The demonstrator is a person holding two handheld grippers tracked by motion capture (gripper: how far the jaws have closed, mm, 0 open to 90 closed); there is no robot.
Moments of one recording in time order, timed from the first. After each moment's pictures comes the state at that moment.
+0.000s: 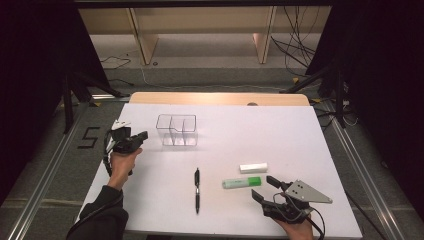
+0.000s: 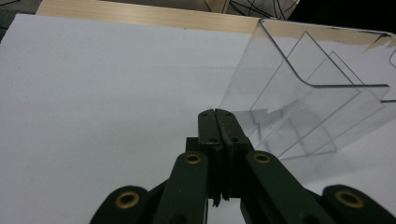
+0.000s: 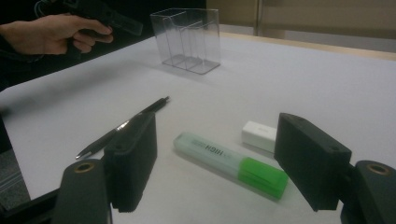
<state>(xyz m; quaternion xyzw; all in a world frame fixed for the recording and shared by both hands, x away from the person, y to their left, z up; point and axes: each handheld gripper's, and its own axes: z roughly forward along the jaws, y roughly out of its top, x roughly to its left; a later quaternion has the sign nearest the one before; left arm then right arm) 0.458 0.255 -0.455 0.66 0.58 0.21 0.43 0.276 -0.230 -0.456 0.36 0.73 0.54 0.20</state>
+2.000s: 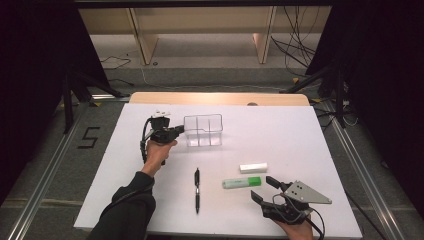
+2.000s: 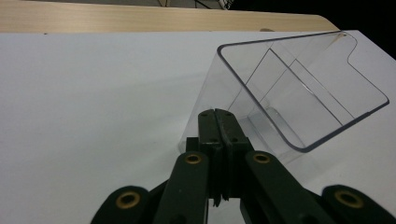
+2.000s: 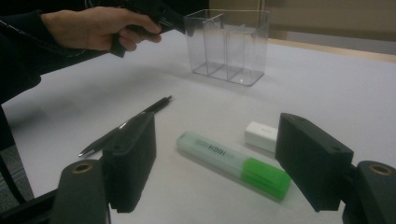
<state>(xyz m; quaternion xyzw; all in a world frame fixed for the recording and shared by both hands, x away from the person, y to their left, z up) 0.493 0.152 -0.450 0.70 0.53 0.14 0.46 0.275 -0.228 -0.455 0.36 0.73 0.54 0.20</state>
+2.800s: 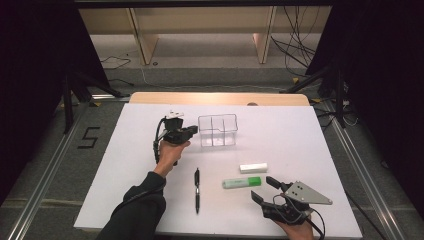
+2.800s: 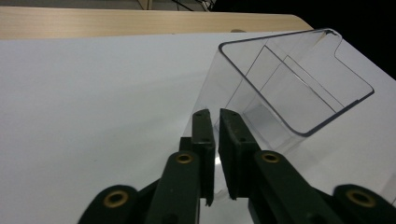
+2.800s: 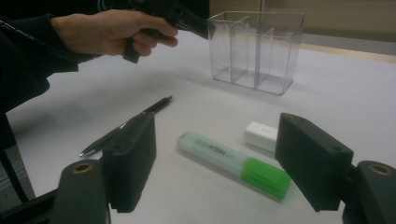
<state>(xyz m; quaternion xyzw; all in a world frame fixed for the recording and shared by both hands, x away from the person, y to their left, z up) 0.491 0.120 -0.451 0.71 0.50 0.13 0.47 0.274 -0.229 -0.455 0.36 0.73 0.54 0.20</state>
